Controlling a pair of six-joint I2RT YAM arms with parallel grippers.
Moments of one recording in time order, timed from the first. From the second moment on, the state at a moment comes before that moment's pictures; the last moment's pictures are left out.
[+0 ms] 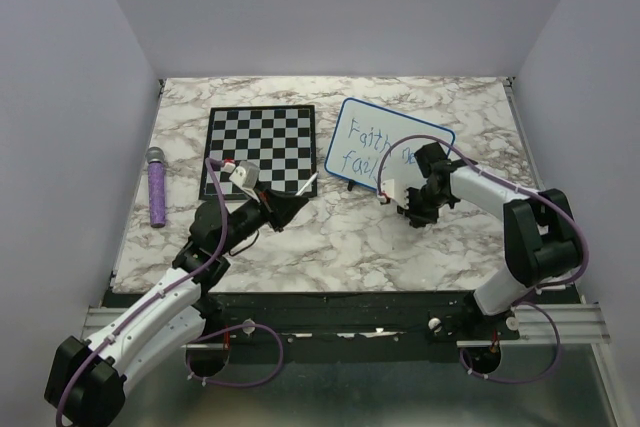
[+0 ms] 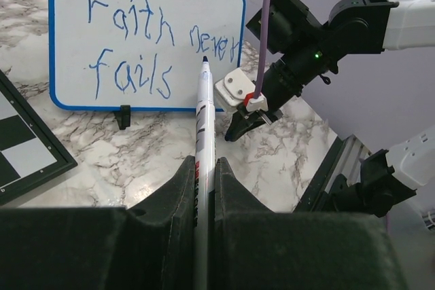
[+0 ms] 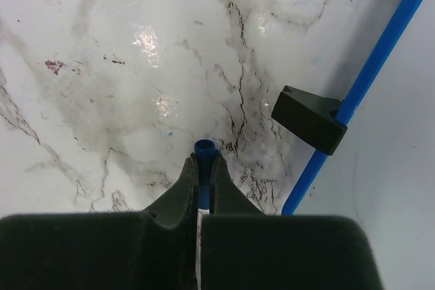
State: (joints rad) left arm -0.55 0.71 0.33 0.43 0.31 -0.55; right arm 0.31 1.62 0.93 -0.72 -0.34 -1.15
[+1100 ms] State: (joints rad) left arm -0.70 0.89 0.65 0.43 0.43 -0.55; right arm 0.24 1.21 1.22 -0.58 -1.02 -0.64
